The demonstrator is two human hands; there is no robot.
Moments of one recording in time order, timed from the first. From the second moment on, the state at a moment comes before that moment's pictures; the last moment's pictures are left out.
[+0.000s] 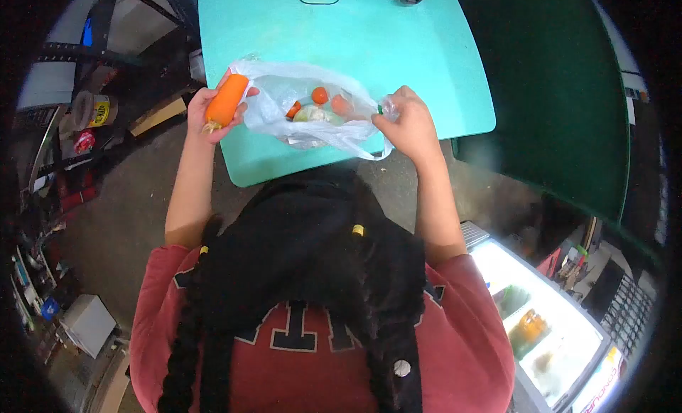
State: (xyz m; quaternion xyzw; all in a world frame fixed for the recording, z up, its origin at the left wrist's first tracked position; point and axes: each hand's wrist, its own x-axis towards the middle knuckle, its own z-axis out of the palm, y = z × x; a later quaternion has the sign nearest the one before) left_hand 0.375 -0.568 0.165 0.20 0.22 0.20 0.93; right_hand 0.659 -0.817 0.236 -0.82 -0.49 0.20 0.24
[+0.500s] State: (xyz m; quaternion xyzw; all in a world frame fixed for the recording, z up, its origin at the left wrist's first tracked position) left_hand 0.334 -0.570 0.190 0.26 0.10 0.08 0.96; right_hand 0.651 -0.829 0.200 -0.82 -0.37 0.20 0.38
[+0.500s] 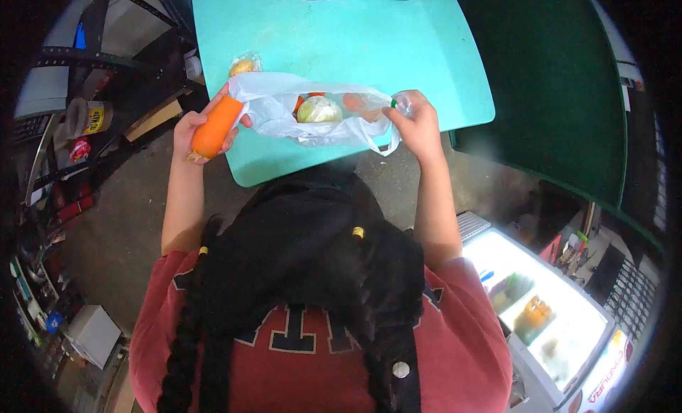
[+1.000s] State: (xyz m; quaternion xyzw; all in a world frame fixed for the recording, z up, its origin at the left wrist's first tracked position) left_hand 0.309 -0.578 0.197 0.32 0.13 -0.01 0.94; right_hand 0.616 -0.817 0.186 -0.87 -0.47 0.00 0.17
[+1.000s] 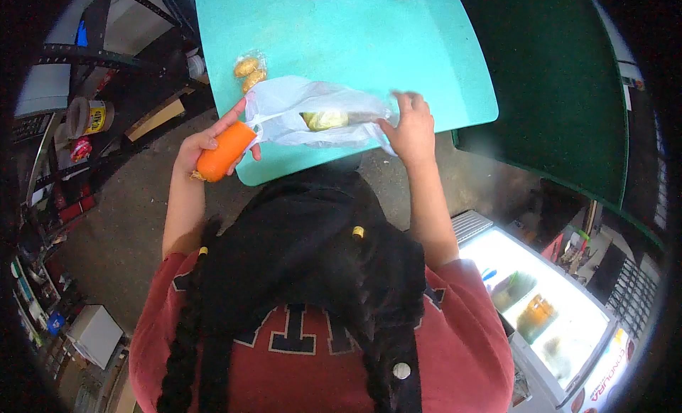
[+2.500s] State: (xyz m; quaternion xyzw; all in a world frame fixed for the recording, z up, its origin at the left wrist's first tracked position) left_hand 0.321 -0.557 0.187 0.33 0.02 0.07 0.94; right_hand 0.579 -0.821 0.196 -0.82 -0.25 0.14 0.49
